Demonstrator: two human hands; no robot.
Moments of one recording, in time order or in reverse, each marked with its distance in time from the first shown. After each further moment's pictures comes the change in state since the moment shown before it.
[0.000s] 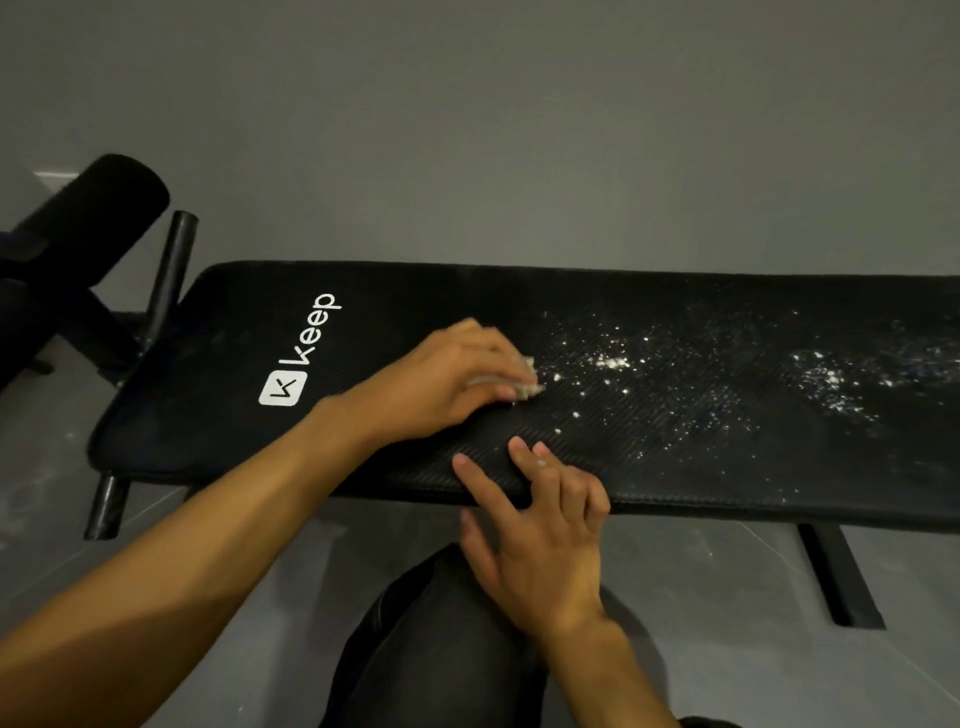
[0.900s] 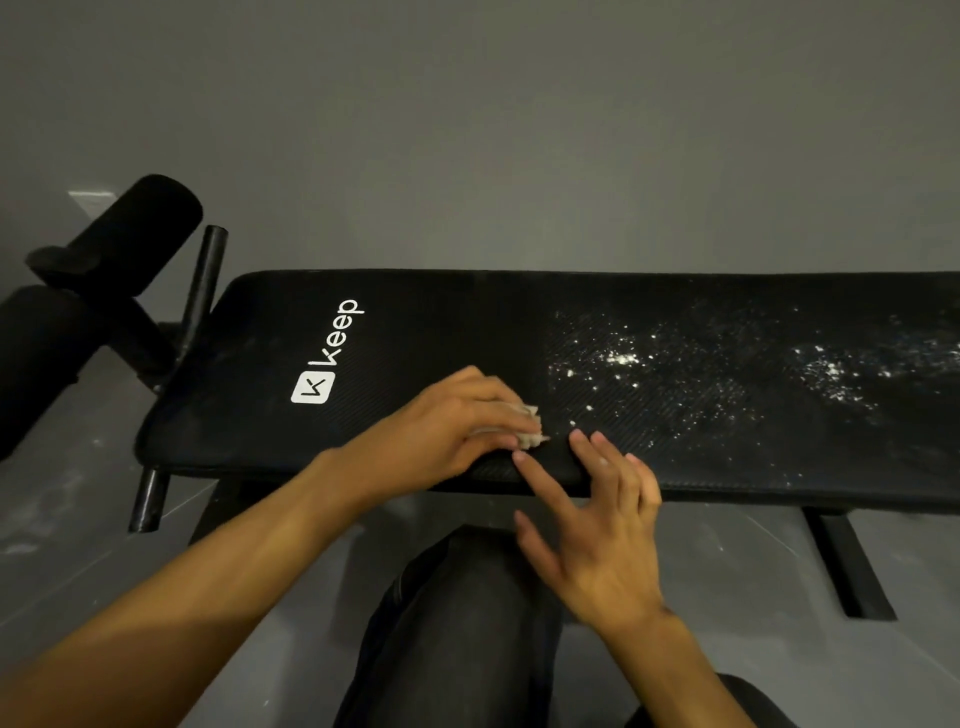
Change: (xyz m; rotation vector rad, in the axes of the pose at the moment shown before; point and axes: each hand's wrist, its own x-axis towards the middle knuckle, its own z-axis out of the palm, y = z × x) left_hand -0.044 0.026 0.010 -0.012 0.052 0.112; right_hand -0.011 0.028 -0.020 0.080 -0.007 -0.005
